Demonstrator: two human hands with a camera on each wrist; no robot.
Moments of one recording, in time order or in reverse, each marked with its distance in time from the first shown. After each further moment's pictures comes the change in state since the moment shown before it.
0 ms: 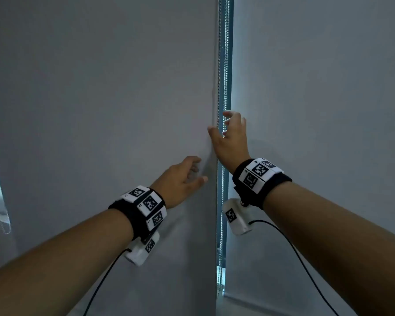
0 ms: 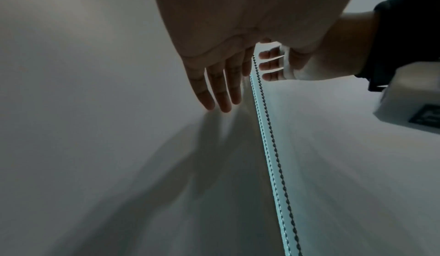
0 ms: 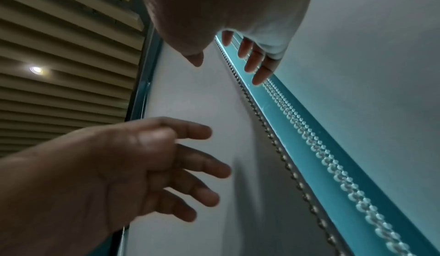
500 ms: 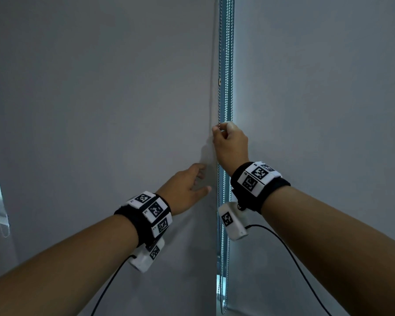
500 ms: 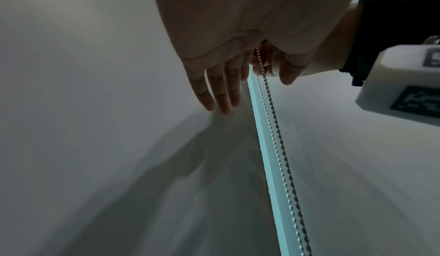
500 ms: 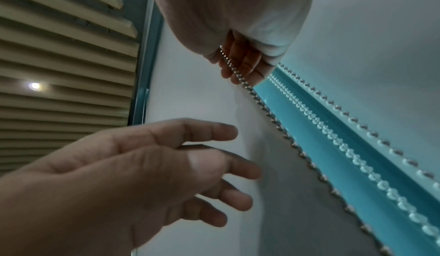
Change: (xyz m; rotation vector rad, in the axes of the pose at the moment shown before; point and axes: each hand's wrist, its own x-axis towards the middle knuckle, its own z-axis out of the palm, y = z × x) left_hand 0.011 -0.004 0.017 0.010 -0.033 0.003; right_hand 0.014 0.017 0.008 0.023 0.018 0.091
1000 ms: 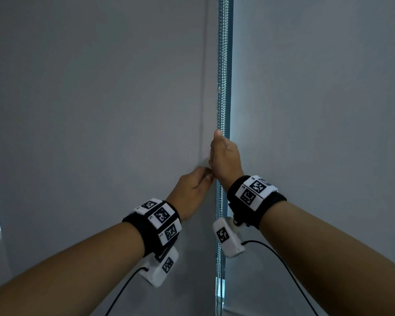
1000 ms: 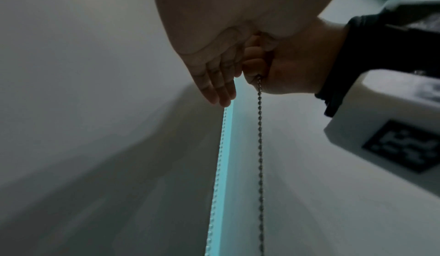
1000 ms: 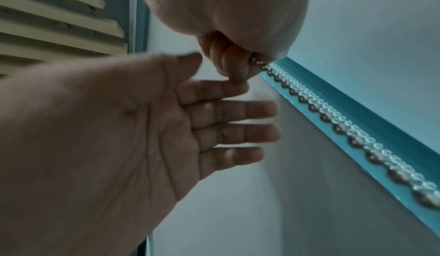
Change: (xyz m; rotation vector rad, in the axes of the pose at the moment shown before) left_hand 0.001 0.017 0.017 -0.335 0.168 -0.004; right_hand -0.025 0.001 0.013 0.324 -0.054 0.098
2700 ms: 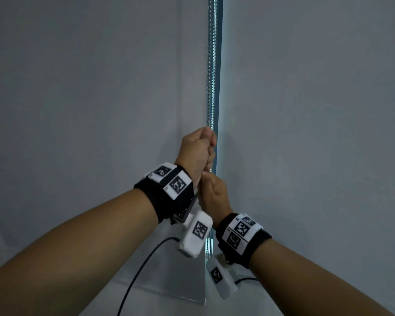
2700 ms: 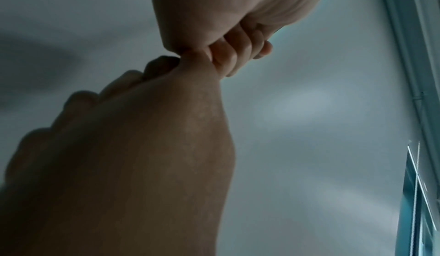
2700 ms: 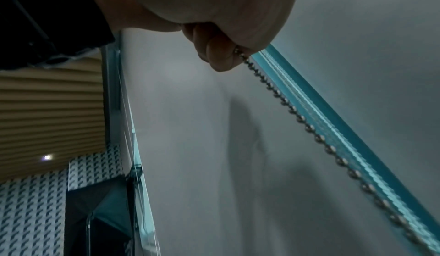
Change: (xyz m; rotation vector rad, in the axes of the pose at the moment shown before) left_hand -0.001 0.043 0.039 -0.684 0.099 -0.323; right_hand -0.137 0.084 -0.018 -0.001 -0.033 0.083
